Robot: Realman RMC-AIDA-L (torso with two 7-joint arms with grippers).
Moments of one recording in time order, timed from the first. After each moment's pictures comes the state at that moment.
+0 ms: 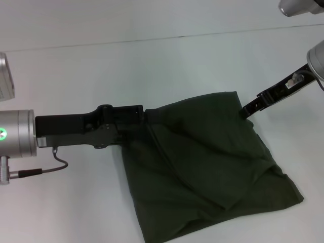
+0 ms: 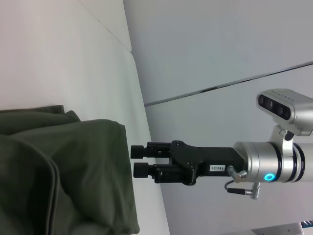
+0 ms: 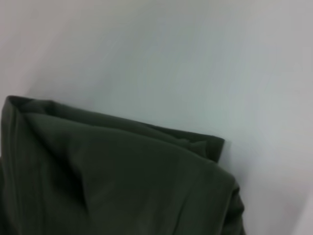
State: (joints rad) left arm -0.58 -2.15 0.83 0.78 1.93 1.70 -2.56; right arm 0.78 2.02 -0.82 -0.99 -2.72 -1.58 2.45
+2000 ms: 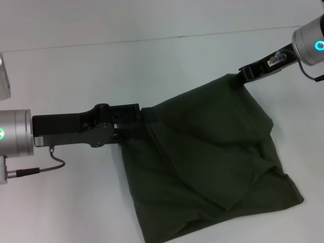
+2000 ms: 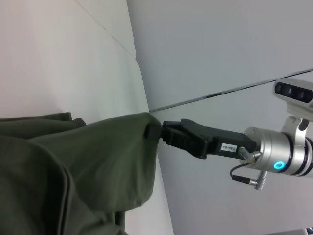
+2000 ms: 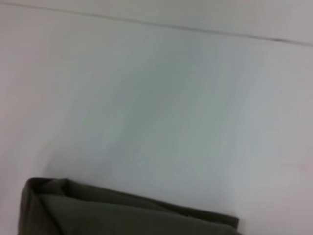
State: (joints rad) left arm -0.58 -2.14 0.82 0.78 1.93 1.68 -2.56; right arm 0.80 2.03 -0.82 -0.97 -2.62 -1.45 2.48
